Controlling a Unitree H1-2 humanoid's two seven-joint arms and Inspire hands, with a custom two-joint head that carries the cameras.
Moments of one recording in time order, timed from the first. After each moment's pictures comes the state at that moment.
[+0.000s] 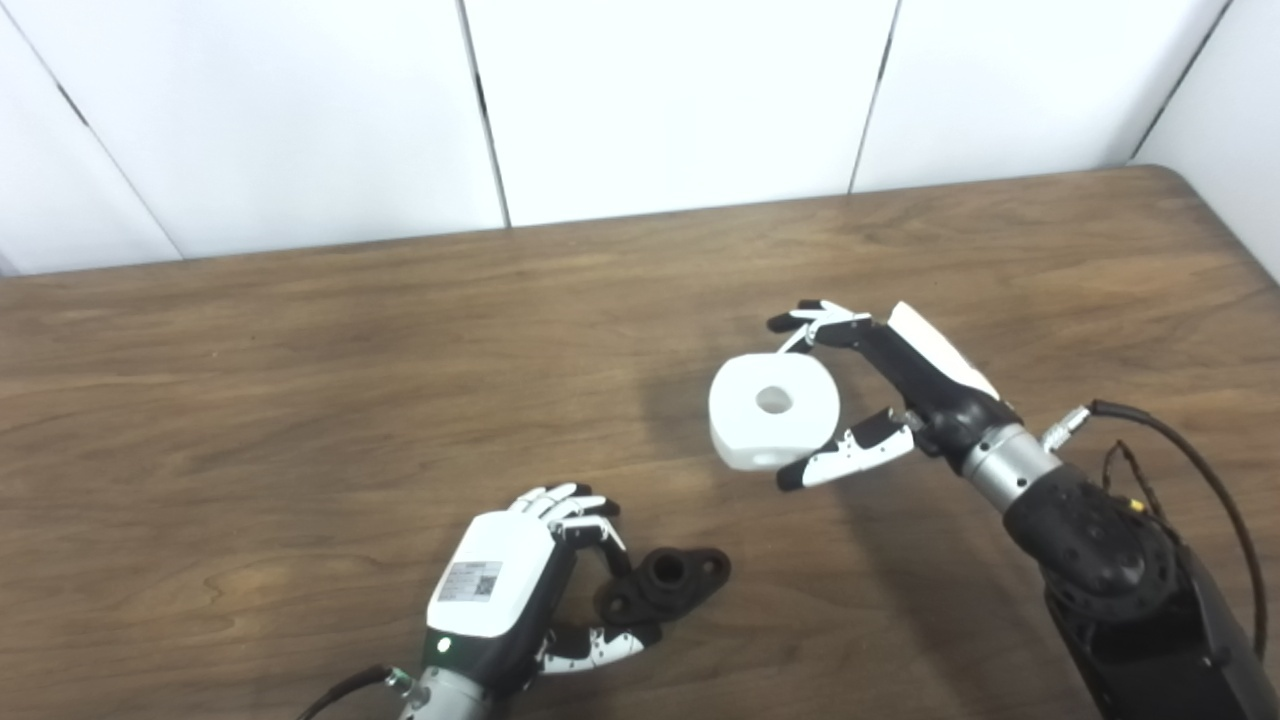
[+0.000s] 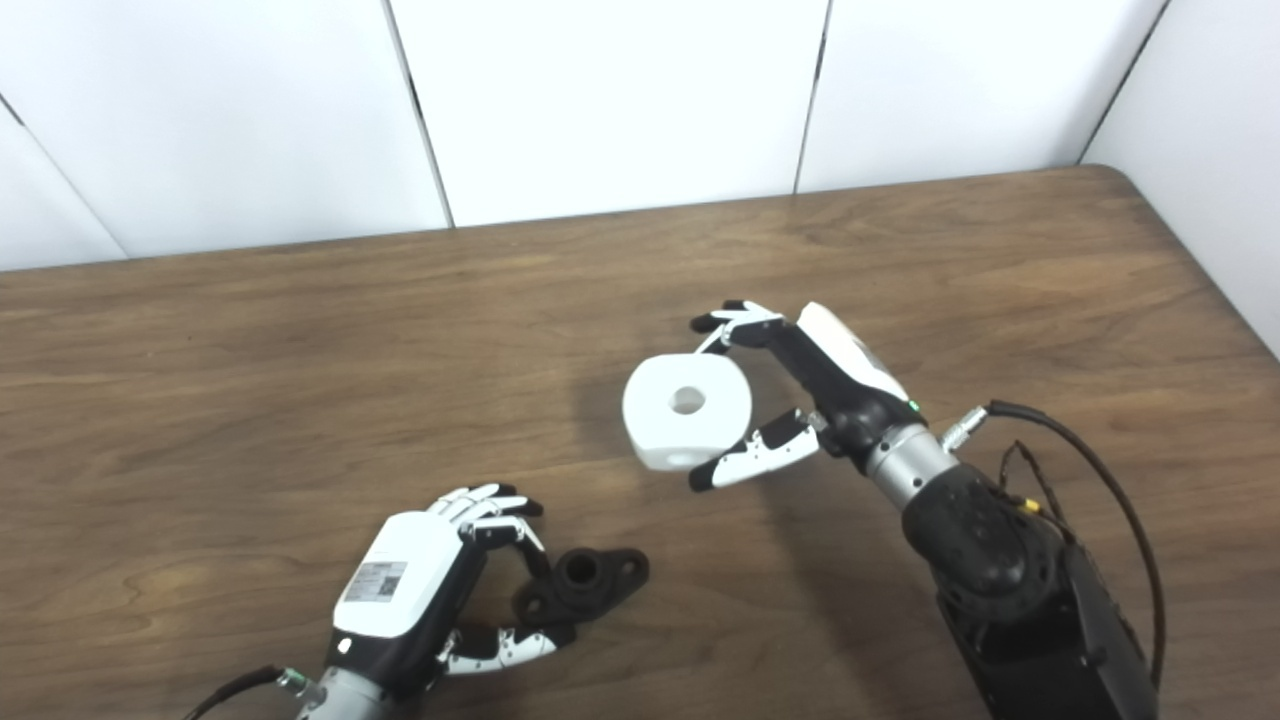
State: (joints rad) left arm 0.19 0.18 -0.44 -0.37 1.02 0.05 -0.17; right arm -0.06 -0.38 0.13 -0.53 -0.37 0.36 0.34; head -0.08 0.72
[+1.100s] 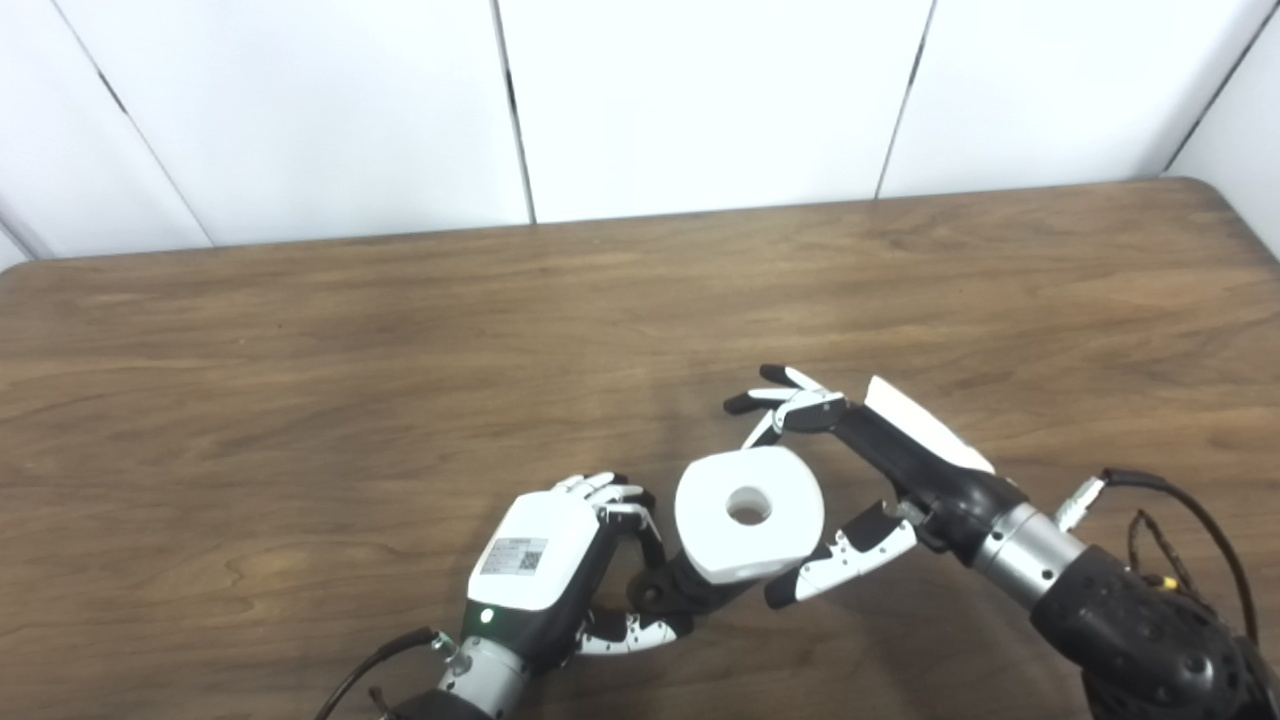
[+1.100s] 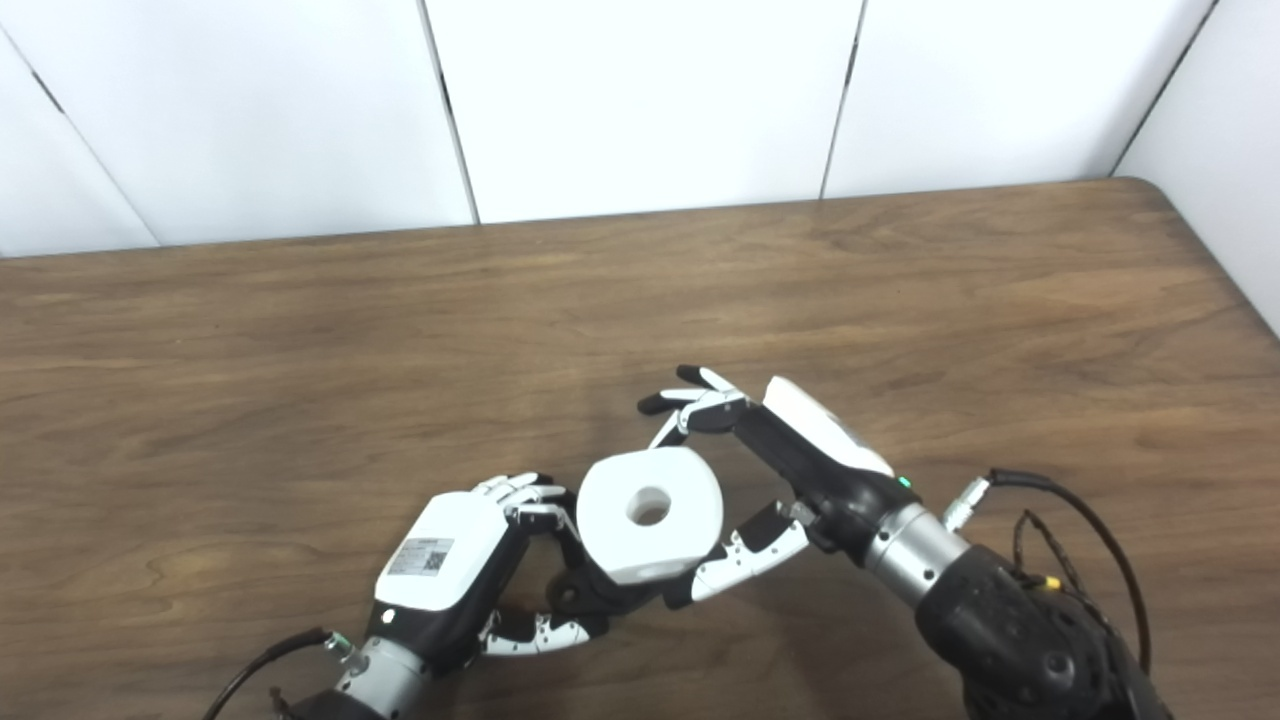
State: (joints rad) left arm 0.16 0.14 -0.46 -0.40 1.07 0.11 -0.28; right arm 0.02 -0.38 0.22 -0.73 -0.37 0.44 0.47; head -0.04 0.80
